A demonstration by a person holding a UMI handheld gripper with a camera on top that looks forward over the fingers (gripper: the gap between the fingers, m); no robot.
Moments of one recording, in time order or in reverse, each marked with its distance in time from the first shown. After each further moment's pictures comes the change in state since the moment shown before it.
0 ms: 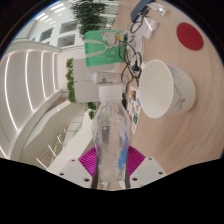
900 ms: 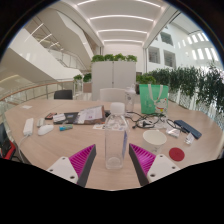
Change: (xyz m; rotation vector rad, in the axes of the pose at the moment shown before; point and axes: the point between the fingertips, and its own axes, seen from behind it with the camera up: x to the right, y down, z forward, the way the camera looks) arm 0.052 0.020 -0.094 0.168 0.432 -1.483
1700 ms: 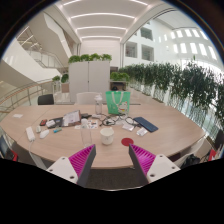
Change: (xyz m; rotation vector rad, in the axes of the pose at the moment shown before) arm 0.101 -0.072 -0.293 -0.074 0.246 0.079
